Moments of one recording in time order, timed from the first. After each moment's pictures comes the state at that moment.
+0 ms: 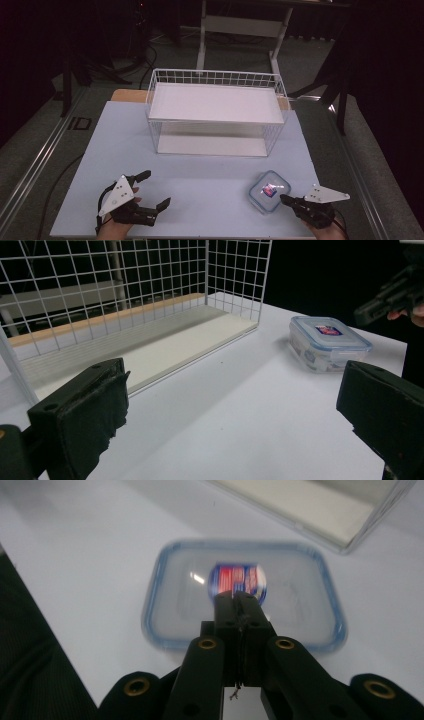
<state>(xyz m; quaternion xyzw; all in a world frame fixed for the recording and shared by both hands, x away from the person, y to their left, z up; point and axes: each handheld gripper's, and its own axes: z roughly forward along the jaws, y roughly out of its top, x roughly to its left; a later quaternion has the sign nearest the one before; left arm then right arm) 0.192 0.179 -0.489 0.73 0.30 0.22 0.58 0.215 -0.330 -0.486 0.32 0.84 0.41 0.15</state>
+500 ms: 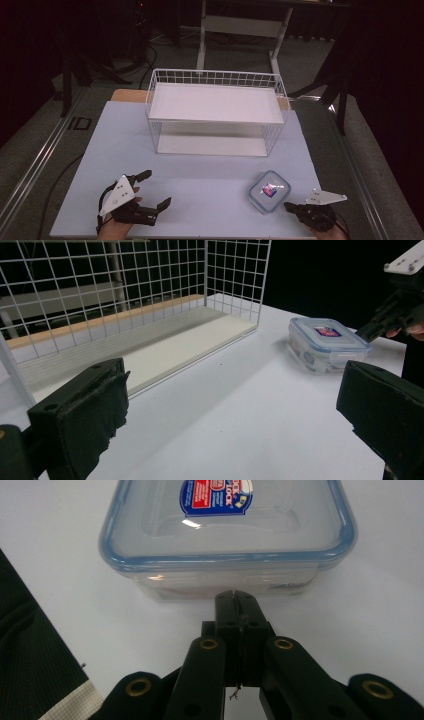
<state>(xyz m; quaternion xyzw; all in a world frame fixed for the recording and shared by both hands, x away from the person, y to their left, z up) 0.193 0.177 -0.488 0.73 0.29 0.22 0.58 0.217 -0.349 -0.515 0.36 0.85 0.37 0.11</state>
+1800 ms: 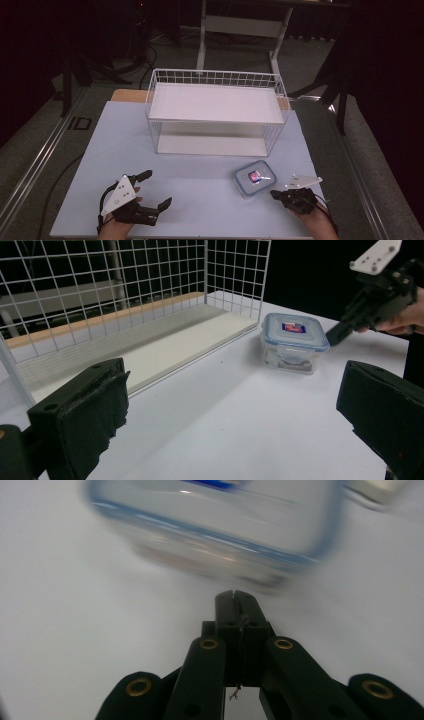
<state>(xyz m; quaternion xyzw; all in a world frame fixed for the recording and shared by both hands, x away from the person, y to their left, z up) 0.193 0.176 -0.489 0.73 0.29 0.22 0.58 0.261 -0.313 -0.515 0.33 0.88 0.33 0.12</state>
